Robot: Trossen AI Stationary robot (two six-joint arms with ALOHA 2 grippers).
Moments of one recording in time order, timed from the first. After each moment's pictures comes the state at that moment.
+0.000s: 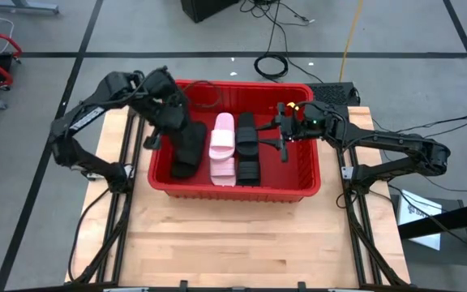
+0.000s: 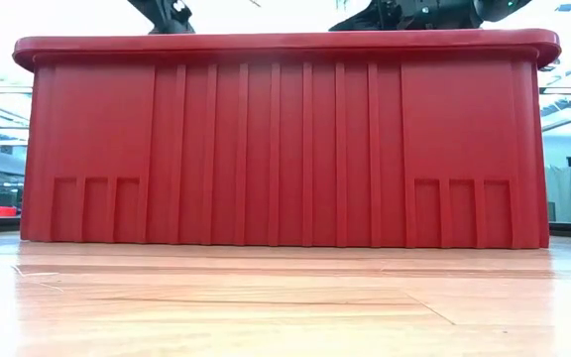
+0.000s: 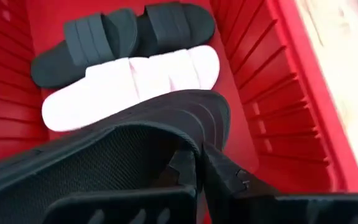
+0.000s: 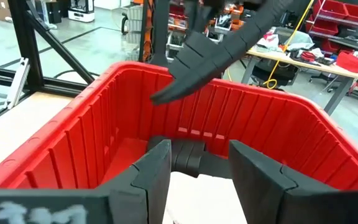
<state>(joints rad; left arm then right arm) 0.50 1.41 1.76 -1.52 0.34 0.72 -0.36 1.19 0.87 0.14 -0.37 -0.25</state>
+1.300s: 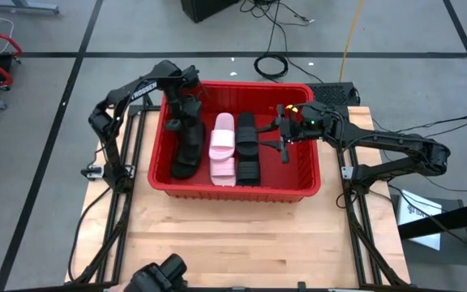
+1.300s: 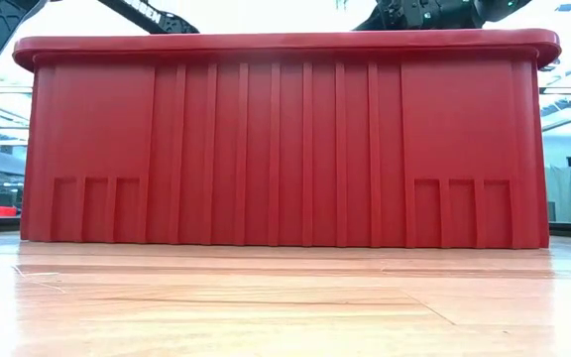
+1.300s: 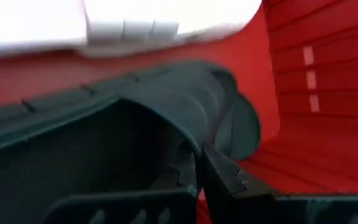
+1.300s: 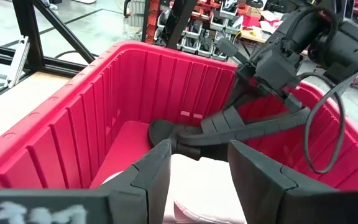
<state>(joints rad) 0.84 1.88 1.68 -1.56 0.45 1.07 -0.37 1.19 0.87 0.07 -0.37 -0.30</state>
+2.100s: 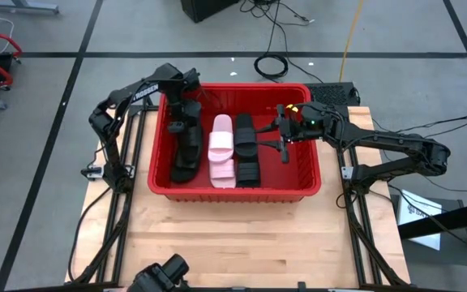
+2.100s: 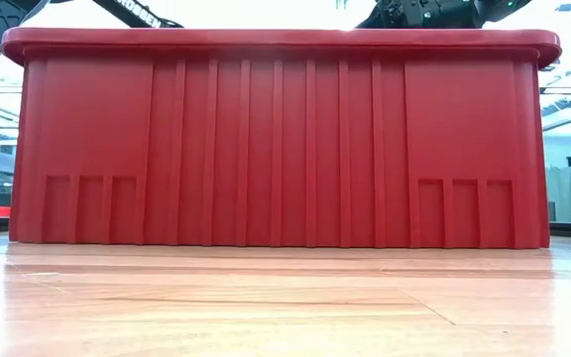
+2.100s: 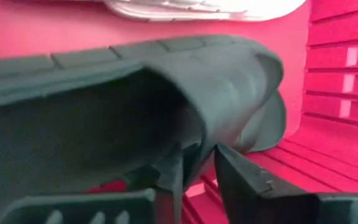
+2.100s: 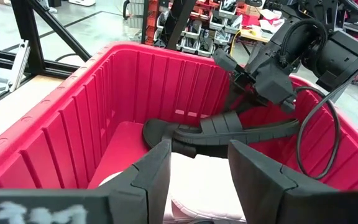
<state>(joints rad) 0.84 1.88 1.62 -1.50 0.36 0.88 -0.37 1.19 0.87 0.08 -0.37 -0.28</state>
